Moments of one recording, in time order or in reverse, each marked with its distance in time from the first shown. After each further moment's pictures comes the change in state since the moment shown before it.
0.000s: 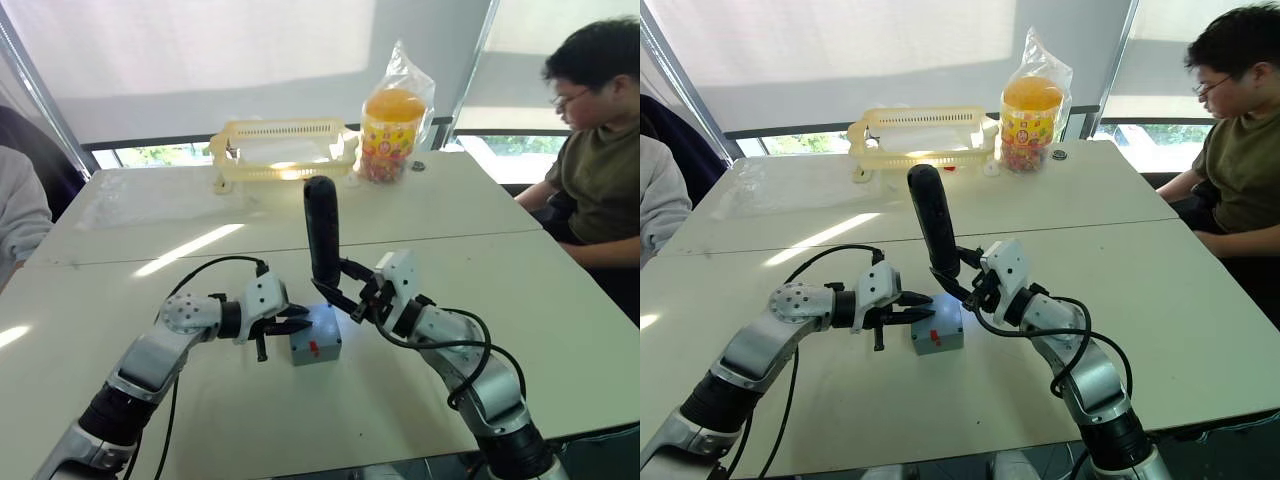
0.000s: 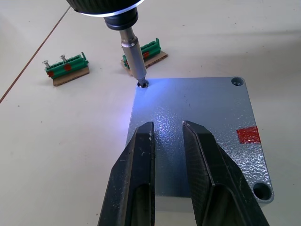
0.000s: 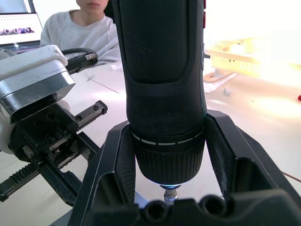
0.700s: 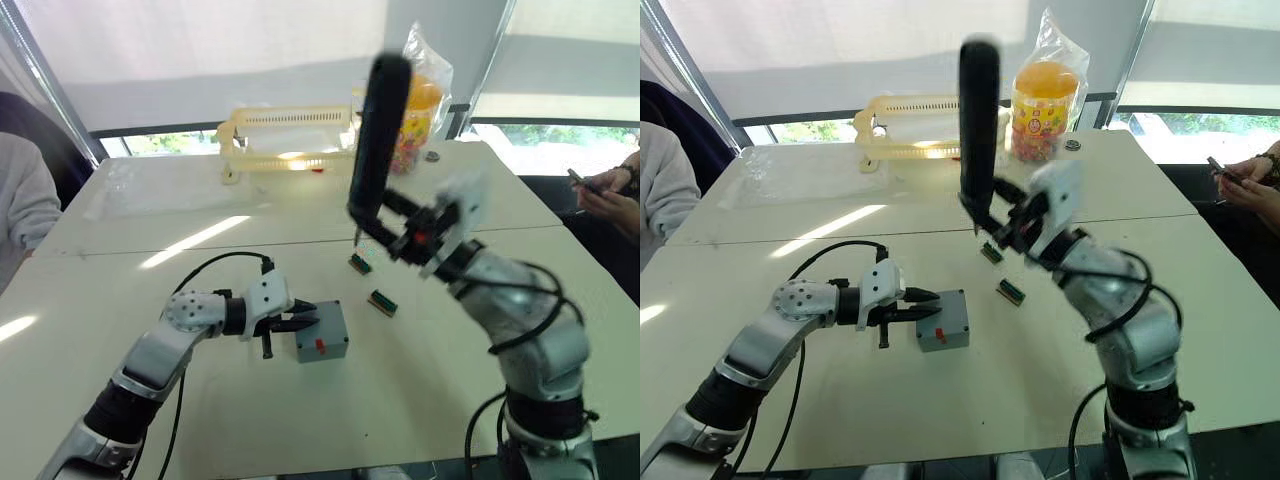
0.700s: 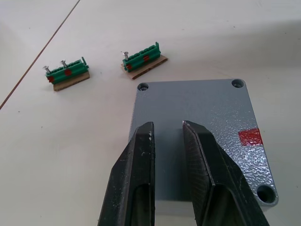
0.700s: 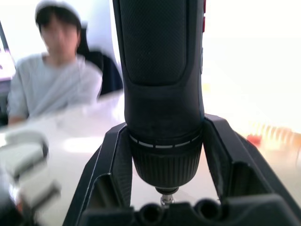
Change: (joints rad) left arm -0.007 -0.021 -0.003 -0.019 0.007 -0.035 -0.009; right arm -0.354 -0.060 -0.370 -0.233 0.381 0.471 -0.162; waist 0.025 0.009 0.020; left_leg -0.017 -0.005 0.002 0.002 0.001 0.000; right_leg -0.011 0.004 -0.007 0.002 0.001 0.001
